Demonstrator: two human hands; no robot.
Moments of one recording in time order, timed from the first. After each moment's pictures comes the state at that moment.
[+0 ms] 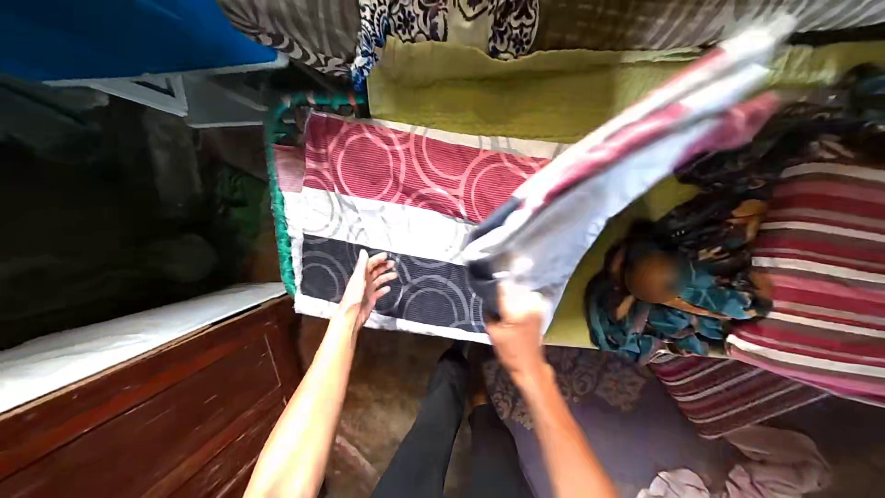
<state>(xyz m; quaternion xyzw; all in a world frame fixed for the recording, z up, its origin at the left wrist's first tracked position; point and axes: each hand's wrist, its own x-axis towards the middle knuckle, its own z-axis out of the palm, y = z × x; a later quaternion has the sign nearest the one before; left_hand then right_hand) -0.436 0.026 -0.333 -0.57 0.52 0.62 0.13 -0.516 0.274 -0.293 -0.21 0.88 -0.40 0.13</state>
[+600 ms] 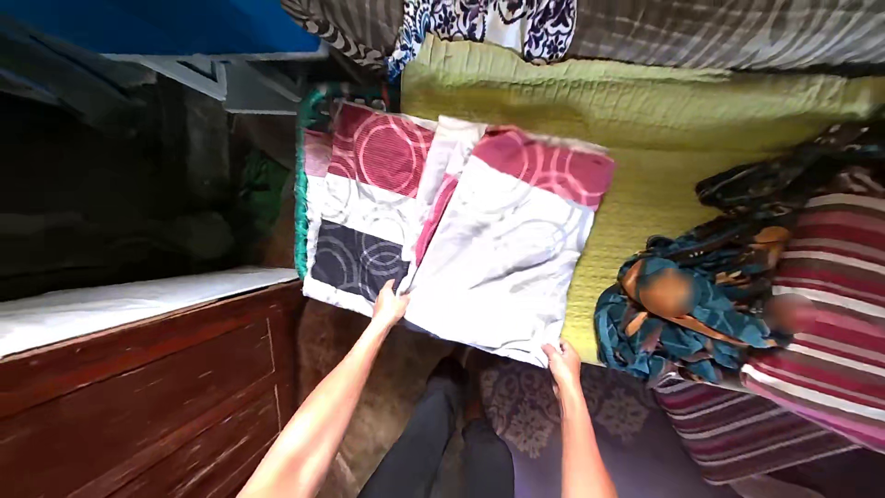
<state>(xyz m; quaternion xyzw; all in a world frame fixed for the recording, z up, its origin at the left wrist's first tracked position) -0.388 0.070 -0.361 -0.55 0.69 0.37 0.28 -0.464 0.394 -0.400 0.29 0.76 -0.41 0.42</state>
